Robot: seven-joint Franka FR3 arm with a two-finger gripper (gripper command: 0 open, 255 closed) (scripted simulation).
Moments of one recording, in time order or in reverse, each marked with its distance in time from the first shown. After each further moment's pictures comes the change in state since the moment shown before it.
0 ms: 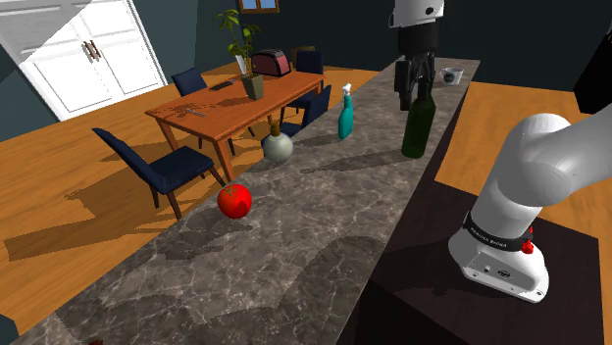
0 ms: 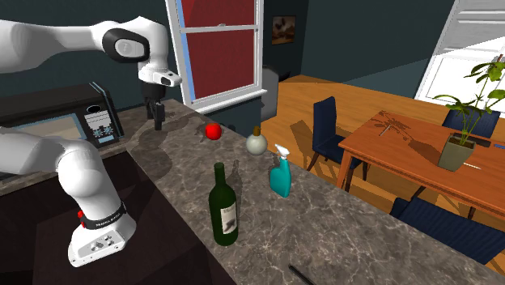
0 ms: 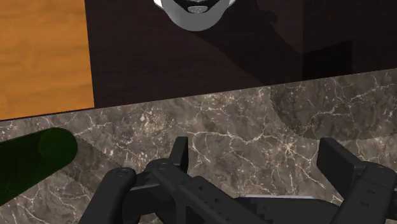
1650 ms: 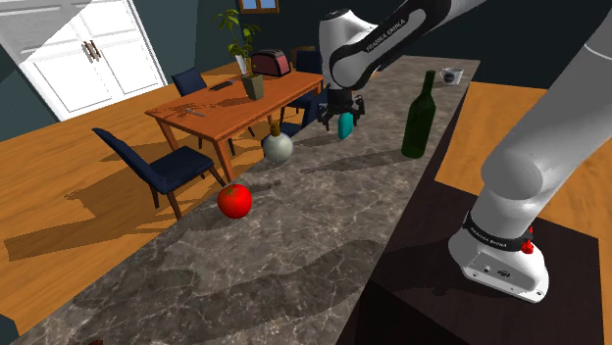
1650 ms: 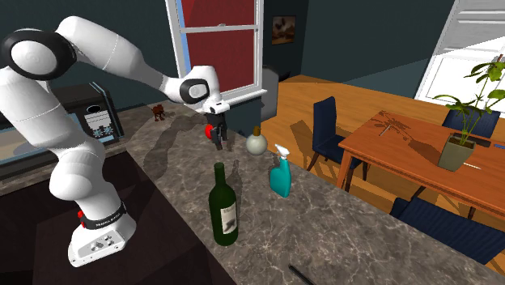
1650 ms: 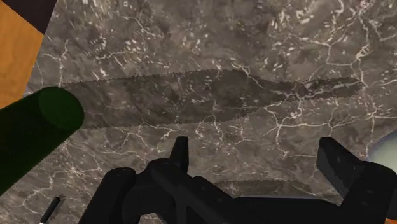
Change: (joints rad) arm -0.301 0.660 0.291 0.077 -0.266 0.834 0.862
